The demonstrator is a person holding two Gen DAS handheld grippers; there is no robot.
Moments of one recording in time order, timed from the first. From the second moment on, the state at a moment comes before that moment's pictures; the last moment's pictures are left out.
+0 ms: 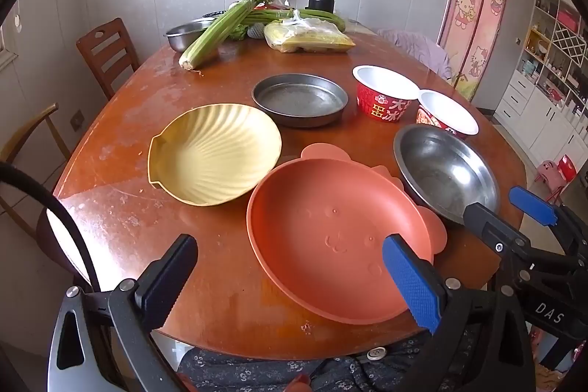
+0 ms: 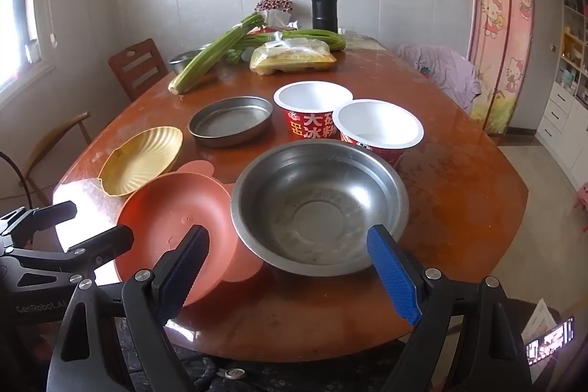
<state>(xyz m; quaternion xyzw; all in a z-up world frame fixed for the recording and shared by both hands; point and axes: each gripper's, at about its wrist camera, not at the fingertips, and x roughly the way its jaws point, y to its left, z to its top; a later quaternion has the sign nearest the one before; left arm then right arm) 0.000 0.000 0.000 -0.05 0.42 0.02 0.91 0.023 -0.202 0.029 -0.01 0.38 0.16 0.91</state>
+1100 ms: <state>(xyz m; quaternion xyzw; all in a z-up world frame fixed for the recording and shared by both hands) -0.002 0.009 0.003 -0.05 0.41 0.03 0.91 0.024 -0.196 0.034 -0.01 0.38 0.16 0.91</state>
